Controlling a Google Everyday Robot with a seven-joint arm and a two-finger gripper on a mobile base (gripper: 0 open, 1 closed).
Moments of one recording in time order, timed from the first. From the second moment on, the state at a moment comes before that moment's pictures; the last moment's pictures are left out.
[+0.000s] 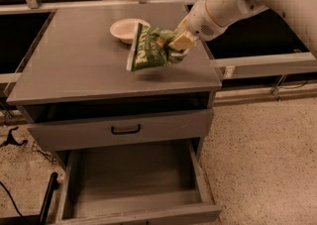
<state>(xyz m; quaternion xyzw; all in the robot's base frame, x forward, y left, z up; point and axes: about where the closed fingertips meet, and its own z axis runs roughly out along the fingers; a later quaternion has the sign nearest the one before) 0.662 -0.061 0.929 -0.61 0.70 0.08 0.37</state>
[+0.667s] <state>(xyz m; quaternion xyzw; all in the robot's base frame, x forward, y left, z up) 0.670 -0.047 0.896 -0.53 0.76 0.15 0.34</state>
